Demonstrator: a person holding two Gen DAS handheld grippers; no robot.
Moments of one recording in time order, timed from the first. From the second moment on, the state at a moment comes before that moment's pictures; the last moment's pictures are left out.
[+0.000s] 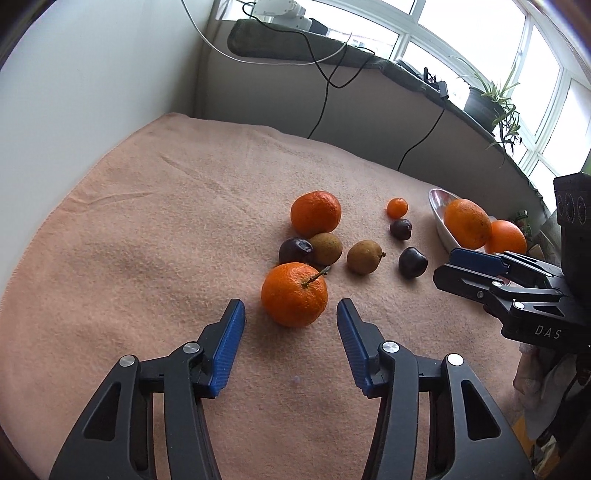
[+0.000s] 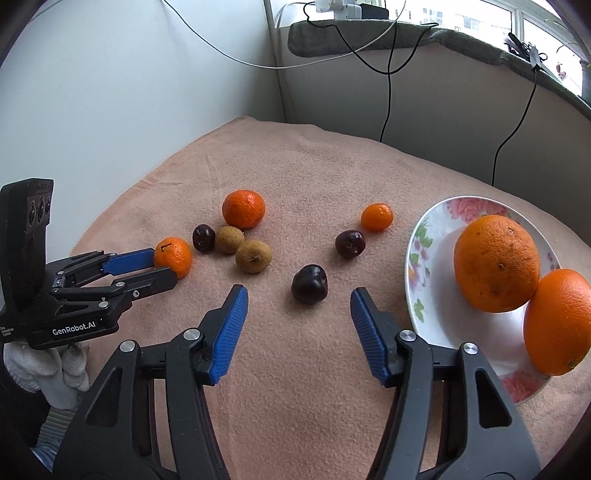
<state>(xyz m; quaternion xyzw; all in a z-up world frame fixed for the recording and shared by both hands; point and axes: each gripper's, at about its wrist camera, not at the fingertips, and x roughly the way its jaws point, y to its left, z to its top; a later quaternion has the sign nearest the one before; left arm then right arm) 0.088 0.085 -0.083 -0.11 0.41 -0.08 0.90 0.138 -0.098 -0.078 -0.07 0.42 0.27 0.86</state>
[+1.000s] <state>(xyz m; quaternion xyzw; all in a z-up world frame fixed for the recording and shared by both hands) 0.097 0.085 -0.087 -0.11 0.41 -0.08 0.90 0.166 -0.086 -0.109 -0.07 0.46 0.27 0.85</state>
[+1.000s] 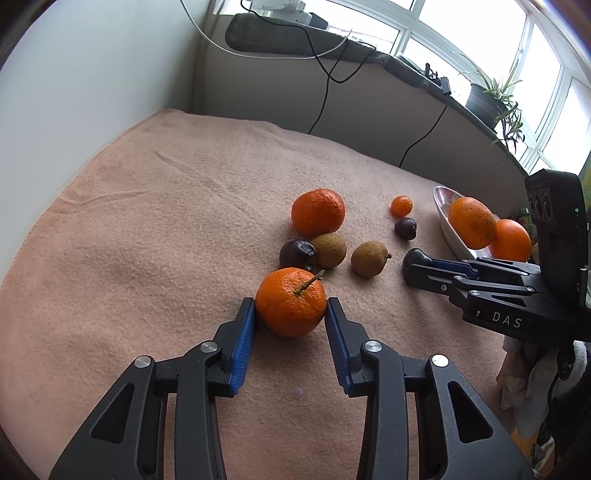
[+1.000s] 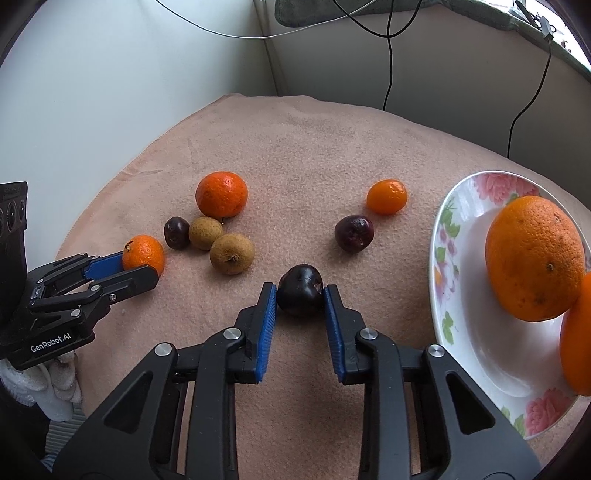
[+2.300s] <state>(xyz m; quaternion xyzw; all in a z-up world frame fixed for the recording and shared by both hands) 0.128 -0.014 -0.043 -0.11 0.38 -0.21 0.89 0.111 -0.201 -0.053 0.00 0.40 0.20 0.90</state>
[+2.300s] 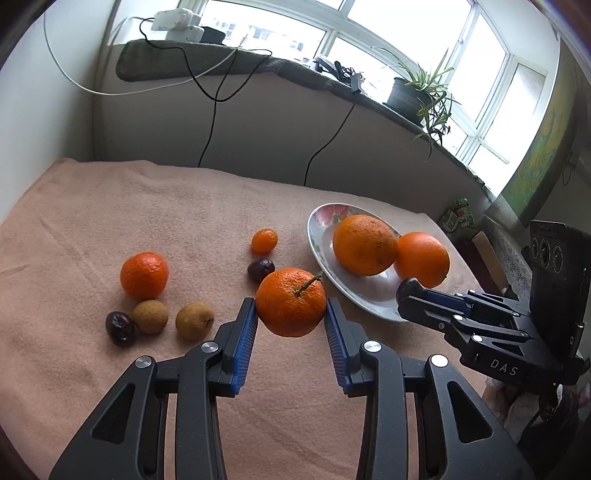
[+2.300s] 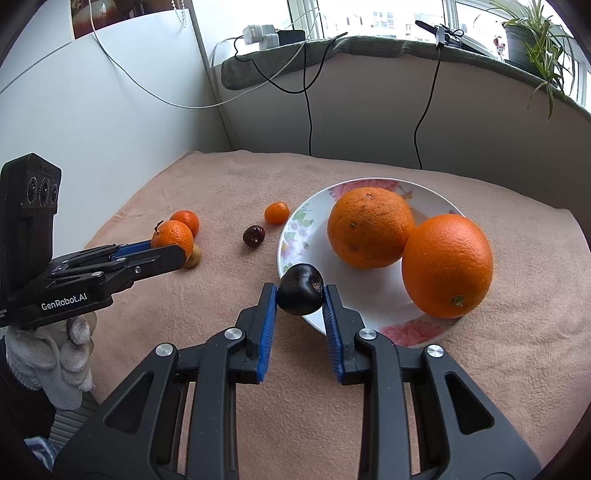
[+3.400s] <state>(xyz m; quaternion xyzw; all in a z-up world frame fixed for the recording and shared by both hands) 0.170 -0.092 -0.050 -0.06 0.41 -0.26 0.88 0.120 -0.226 -0.062 0.00 0.41 0.17 0.90</state>
